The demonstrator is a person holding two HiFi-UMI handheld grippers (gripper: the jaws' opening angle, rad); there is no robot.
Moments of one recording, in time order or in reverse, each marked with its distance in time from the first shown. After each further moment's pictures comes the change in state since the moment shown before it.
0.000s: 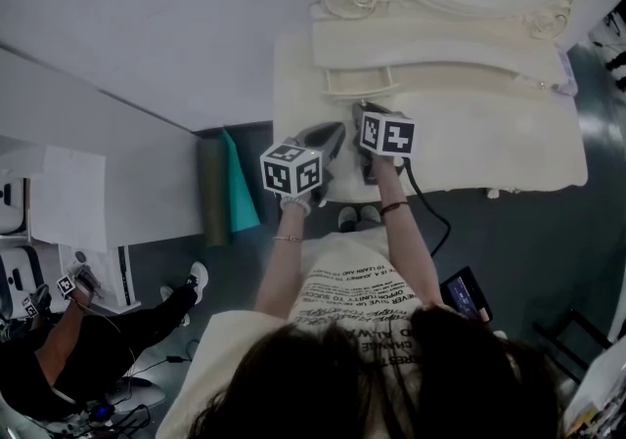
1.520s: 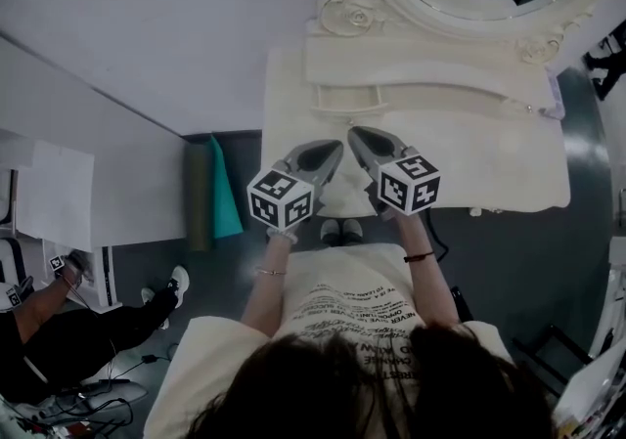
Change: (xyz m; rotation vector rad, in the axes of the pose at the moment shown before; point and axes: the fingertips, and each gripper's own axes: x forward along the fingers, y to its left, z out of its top) left arm -0.019 -0.058 0.039 0.118 -0.122 -0.067; right arm -0.095 0.054 0.033 -0.268 -0.169 0.387
